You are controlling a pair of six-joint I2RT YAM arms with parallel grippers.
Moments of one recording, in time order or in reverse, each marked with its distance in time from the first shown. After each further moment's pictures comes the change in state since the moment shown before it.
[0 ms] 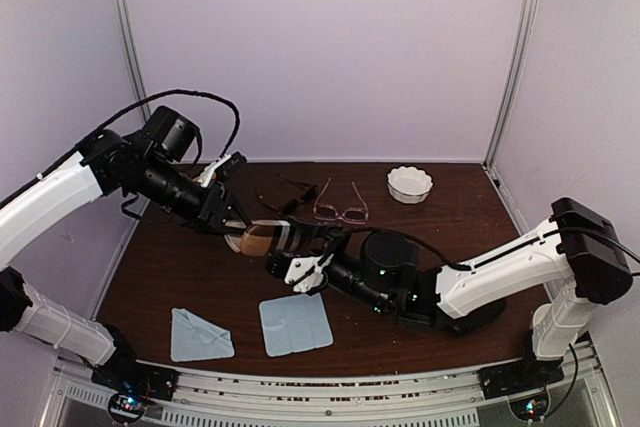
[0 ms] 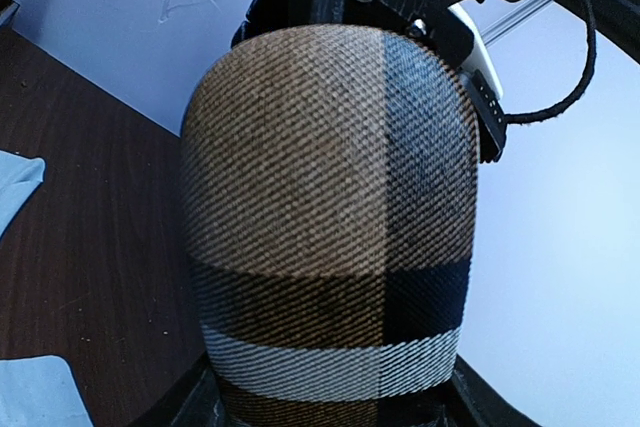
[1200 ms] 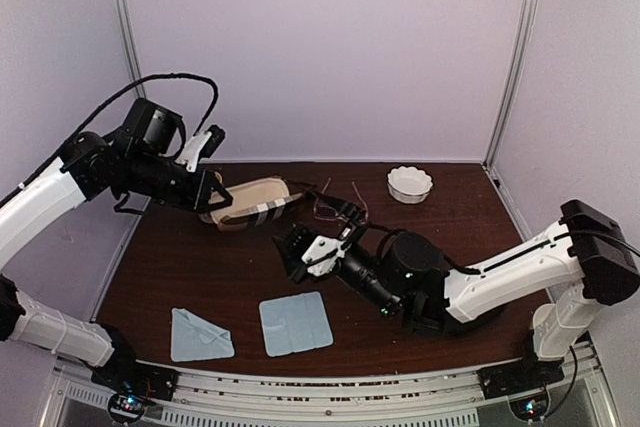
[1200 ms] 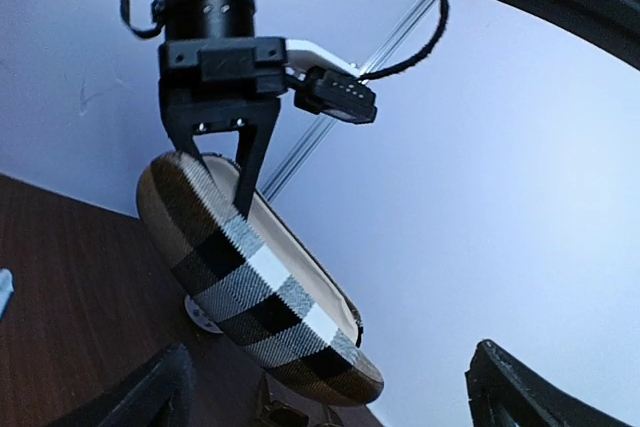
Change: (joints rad) left arm 0.001 -0.071 -0.016 0.101 -0.362 0.084; right arm 0.031 -0.026 -0.029 0.204 0.110 0.097
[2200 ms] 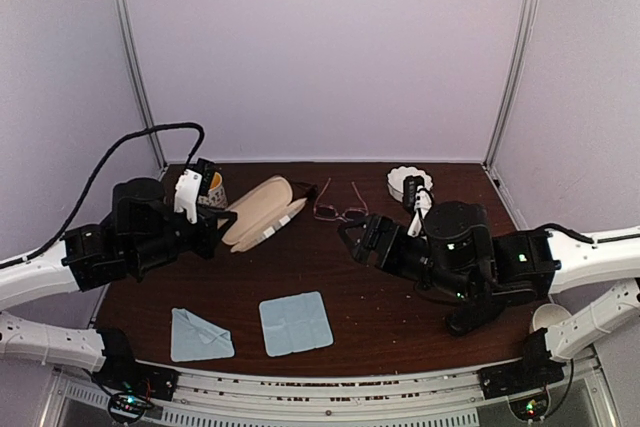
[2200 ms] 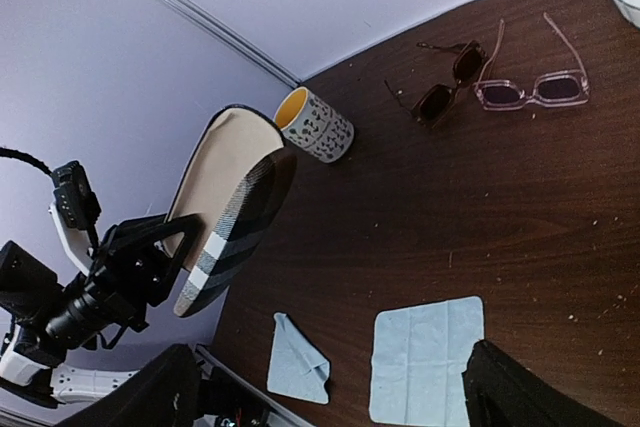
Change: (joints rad) left arm -0.237 -0.332 -0.599 0.686 -0.427 0.075; right arm 0.016 -0.499 0.059 -1.202 0.113 1.872
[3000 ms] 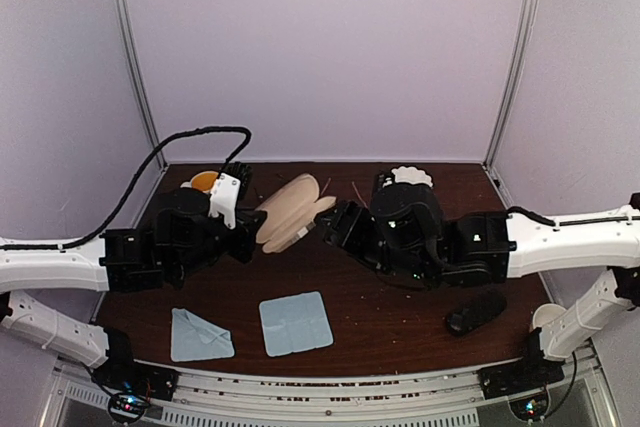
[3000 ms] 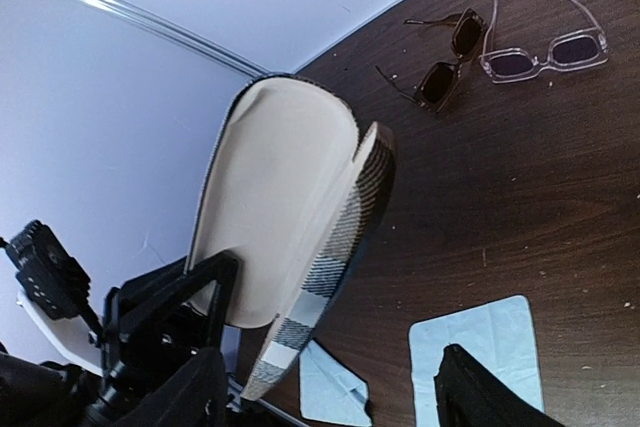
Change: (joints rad) left arm -0.180 0.229 0.033 0.227 -0.239 0.025; right arm -0.063 0.240 0.208 -0.031 -0.052 0.181
